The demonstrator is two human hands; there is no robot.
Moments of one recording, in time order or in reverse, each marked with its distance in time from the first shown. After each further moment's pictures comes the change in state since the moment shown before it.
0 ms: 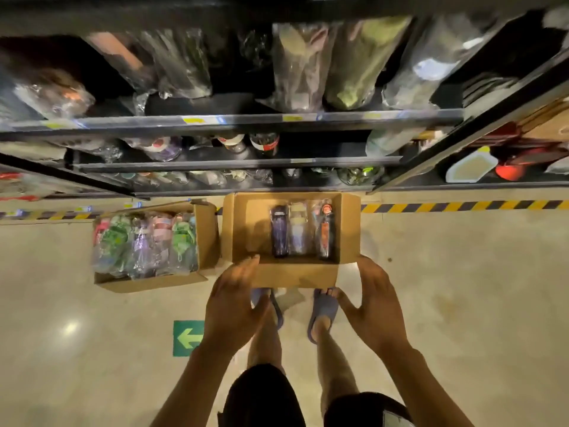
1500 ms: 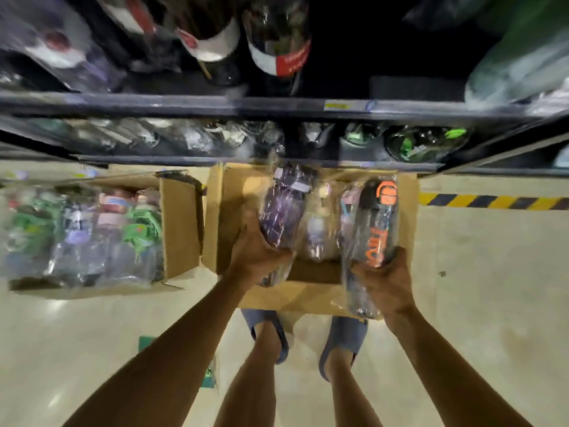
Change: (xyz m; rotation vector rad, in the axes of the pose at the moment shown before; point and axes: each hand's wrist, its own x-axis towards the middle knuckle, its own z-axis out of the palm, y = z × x) left_hand 0.234 -0.190 0.276 -0.569 -0.148 -0.380; right_hand 0.208 0.139 0.245 0.501 0.111 0.695
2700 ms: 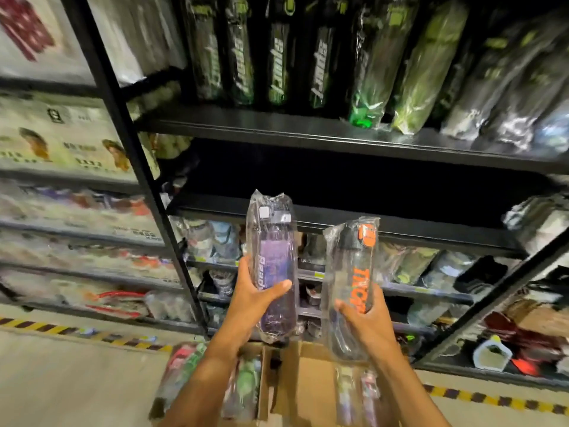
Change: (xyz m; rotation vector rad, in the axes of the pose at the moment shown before) left_hand -0.495 0.242 -0.503 -0.623 0.184 0.586; right_hand -0.601 -0.318 -0.059 0.228 -0.126 -0.885
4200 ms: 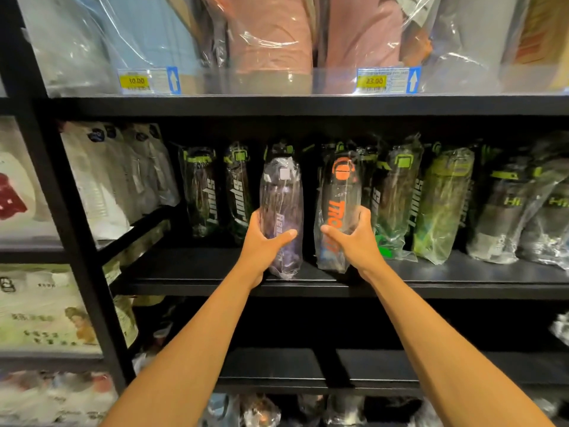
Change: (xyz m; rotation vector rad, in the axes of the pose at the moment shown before) left_hand 0.363 0.263 -0.016 0.039 -0.074 0.420; right_hand 0.347 -0.301 0.067 0.034 0.090 -0.474
